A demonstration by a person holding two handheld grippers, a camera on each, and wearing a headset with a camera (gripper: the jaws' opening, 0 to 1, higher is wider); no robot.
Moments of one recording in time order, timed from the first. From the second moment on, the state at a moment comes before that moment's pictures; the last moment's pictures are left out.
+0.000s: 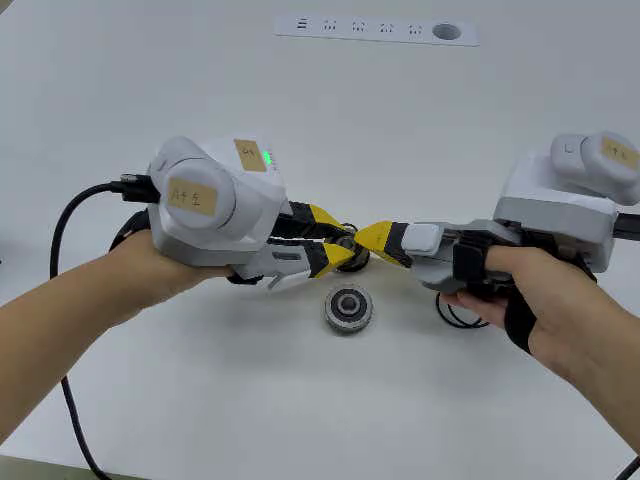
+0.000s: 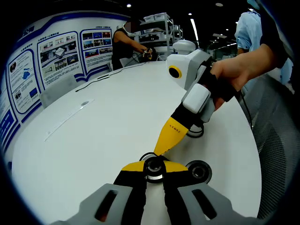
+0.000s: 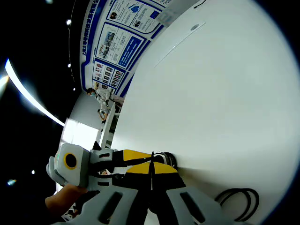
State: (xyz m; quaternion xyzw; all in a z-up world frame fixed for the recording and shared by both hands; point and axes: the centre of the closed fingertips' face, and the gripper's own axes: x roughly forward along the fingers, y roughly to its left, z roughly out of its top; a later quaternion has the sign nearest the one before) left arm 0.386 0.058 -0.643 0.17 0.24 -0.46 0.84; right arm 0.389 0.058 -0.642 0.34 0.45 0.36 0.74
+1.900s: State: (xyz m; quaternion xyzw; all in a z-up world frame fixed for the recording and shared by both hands) left arm 0.371 0.096 -0.581 0.09 0.19 -0.39 0.90; right arm 0.370 -0.030 -0.629 0.37 0.42 0.28 0.78
